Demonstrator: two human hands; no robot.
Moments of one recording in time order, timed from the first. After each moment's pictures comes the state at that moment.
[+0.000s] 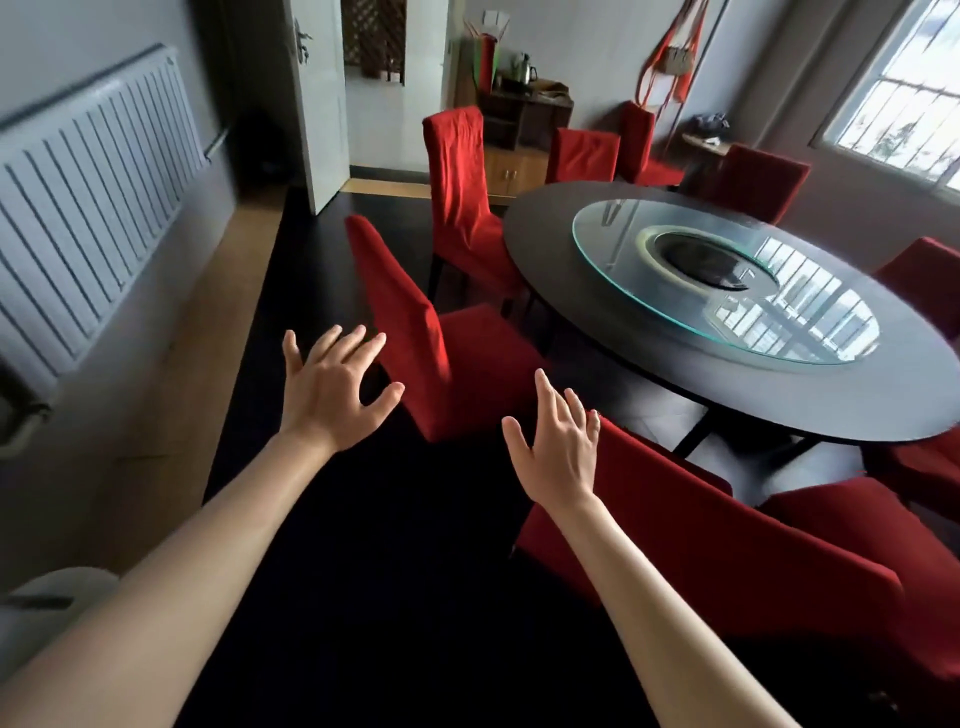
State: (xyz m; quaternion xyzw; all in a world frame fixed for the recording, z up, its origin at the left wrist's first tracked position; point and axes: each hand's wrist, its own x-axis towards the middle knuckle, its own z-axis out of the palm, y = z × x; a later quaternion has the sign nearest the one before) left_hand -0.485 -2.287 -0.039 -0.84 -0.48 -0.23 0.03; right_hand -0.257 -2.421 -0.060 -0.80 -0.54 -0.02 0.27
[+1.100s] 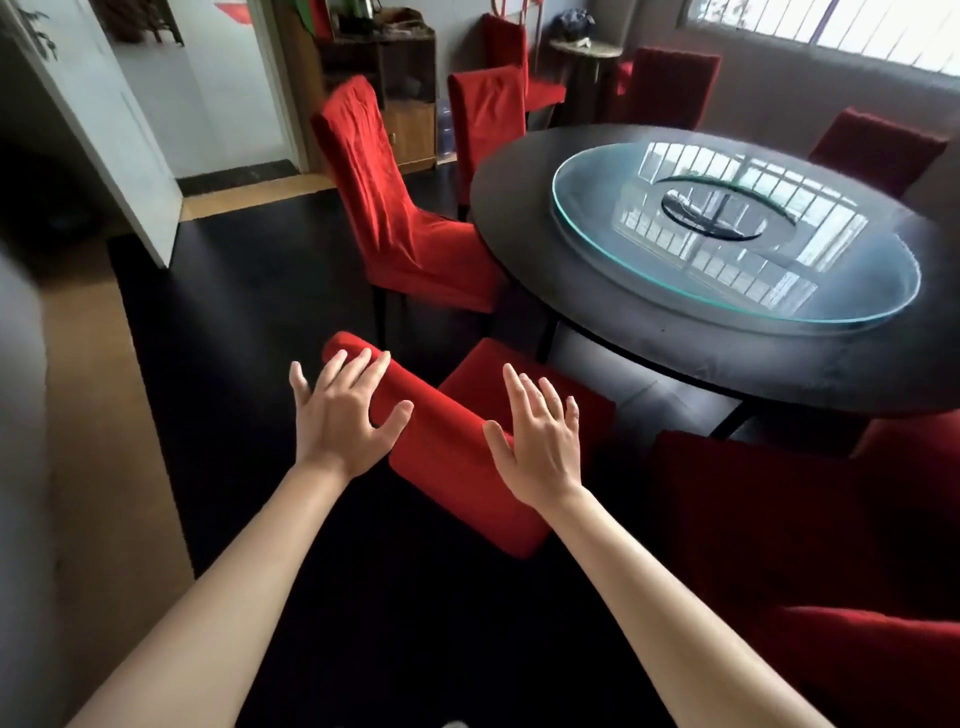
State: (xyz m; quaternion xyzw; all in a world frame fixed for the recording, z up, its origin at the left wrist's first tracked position) left_hand -0.447 -1.732 -0.077 -0.93 -0.31 -0.20 -0.04; right_hand -0.303 -1.908 -0.097 -0.88 -0.42 -0.03 0.24
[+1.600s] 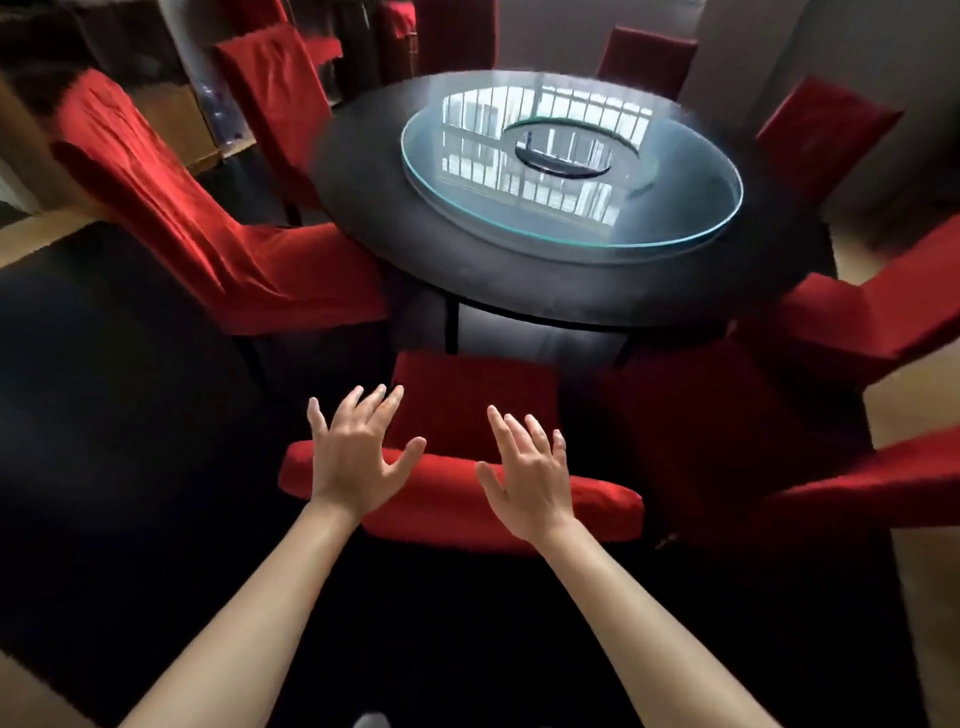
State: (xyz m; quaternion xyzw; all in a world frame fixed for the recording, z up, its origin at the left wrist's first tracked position) left_hand -0.346 -1.583 -0.123 -0.98 -0.07 -0.13 -0.12; right_hand -0.304 -1.791 -0.154 -0.96 -0.22 -0.01 0.17
